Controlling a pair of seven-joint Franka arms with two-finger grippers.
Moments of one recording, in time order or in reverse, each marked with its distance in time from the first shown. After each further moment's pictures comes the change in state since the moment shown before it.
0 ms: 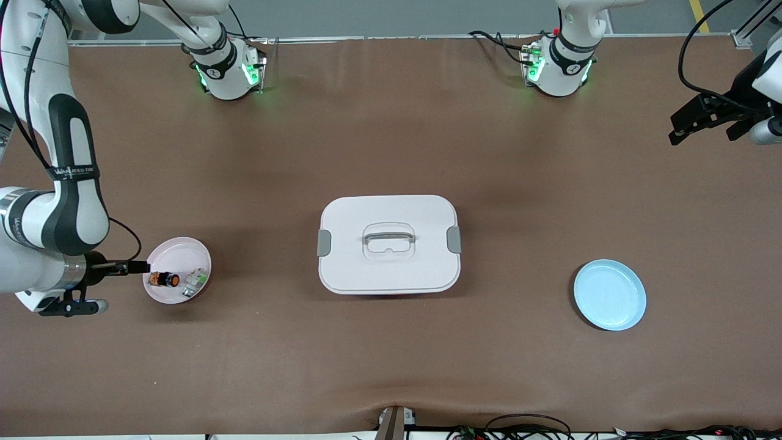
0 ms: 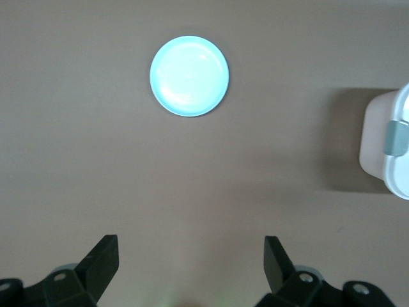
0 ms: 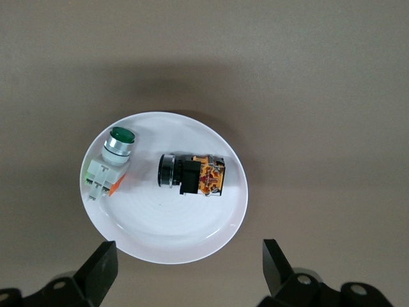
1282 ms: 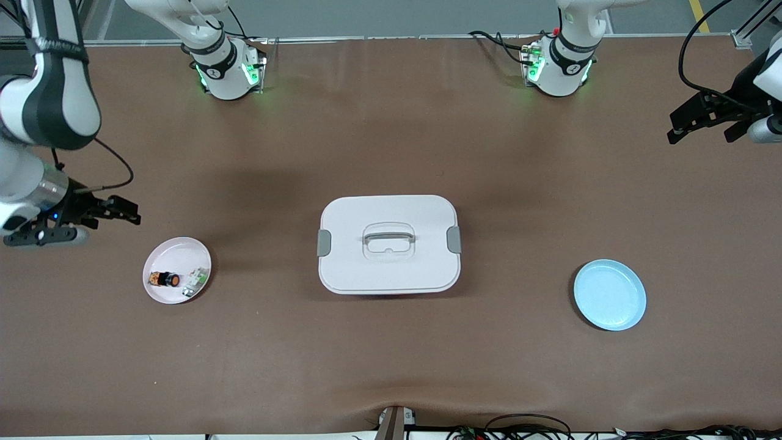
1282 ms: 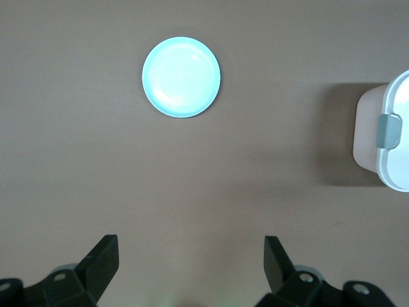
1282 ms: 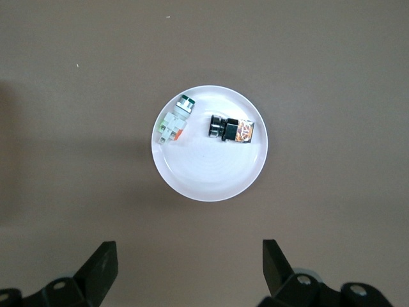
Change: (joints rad) left arm 0.000 0.000 0.006 0.000 -0.009 0.002 0.031; right arm 0.062 -0.604 0.010 -0.584 -0.034 0.214 0.013
